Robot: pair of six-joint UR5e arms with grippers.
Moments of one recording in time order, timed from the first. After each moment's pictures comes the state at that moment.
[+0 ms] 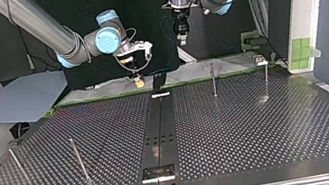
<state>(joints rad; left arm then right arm) -0.56 -2.11 -2.17 -2.32 -2.00 -1.90 2.23 -0.84 1.59 -0.52 1.63 1.59</state>
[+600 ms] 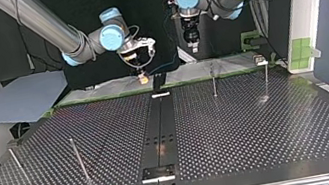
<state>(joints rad) -0.45 -2.11 -2.15 -2.31 -1.99 -1.90 2.25 -0.81 1.59 -0.54 1.62 1.59</state>
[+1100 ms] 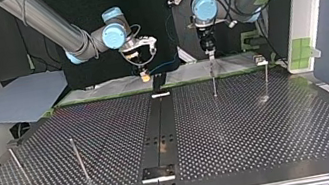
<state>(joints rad) -0.29 -2.11 -2.15 -2.30 -1.93 -1.76 2.26 -0.78 1.59 -0.58 1.61 1.59</state>
